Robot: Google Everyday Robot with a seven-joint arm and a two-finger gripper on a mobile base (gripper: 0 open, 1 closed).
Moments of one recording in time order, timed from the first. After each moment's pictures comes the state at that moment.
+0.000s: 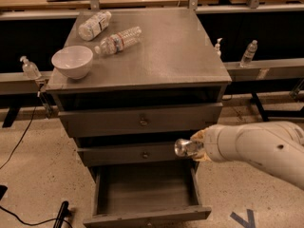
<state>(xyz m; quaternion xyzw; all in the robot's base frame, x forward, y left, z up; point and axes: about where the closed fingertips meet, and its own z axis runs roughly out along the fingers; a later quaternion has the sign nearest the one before) 0.506 -0.151 0.697 -0.72 0.60 -0.11 0.32</state>
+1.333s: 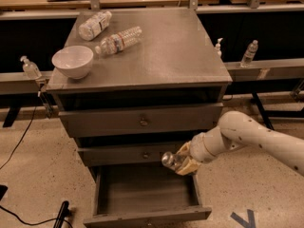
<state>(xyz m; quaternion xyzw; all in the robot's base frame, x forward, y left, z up) 0.524 -0.112 0.556 -0.69 0.65 0.18 0.26</state>
